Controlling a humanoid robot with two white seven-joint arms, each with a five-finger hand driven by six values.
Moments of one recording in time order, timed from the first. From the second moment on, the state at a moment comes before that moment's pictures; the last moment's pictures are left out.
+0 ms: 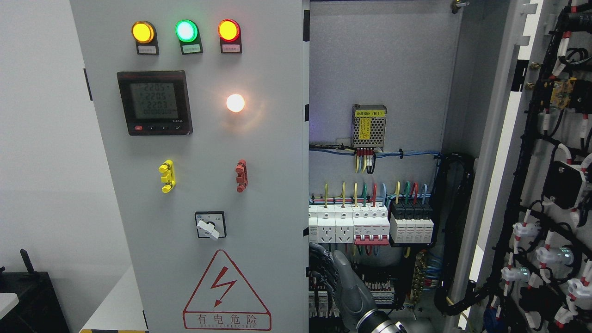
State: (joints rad) left arm 0.00 -0.04 0.36 0.09 -0.32 -0.13 -0.27; right arm -0.57 -0.09 0.43 -1.33 -0.48 0.02 0.15
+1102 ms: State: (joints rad) left arm 0.00 -0.04 0.36 0.09 -0.32 -0.13 -0.27; right arm -0.58 -0.09 0.43 -1.32 -0.52 0.02 0.20
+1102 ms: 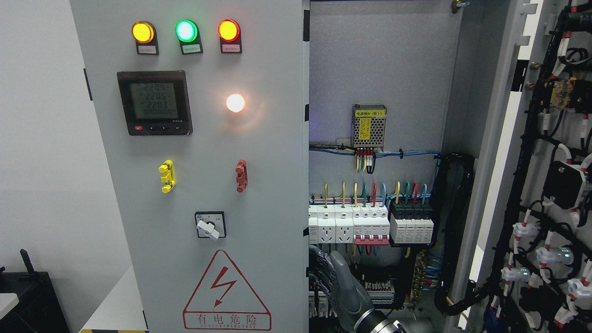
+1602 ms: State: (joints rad) left arm 0.00 -0.04 0.36 0.09 -0.32 -0.13 -0.27; right arm -0.58 -0.10 0.43 -1.32 -0.55 0.04 0.23
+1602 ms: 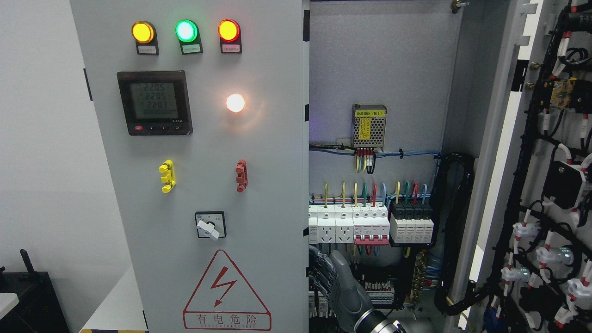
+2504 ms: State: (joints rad) left arm 0.00 -0.04 0.36 0.09 -0.32 -0.13 -0.27; right arm -0.59 -0.10 0.43 -1.32 -0.55 0.05 0.26
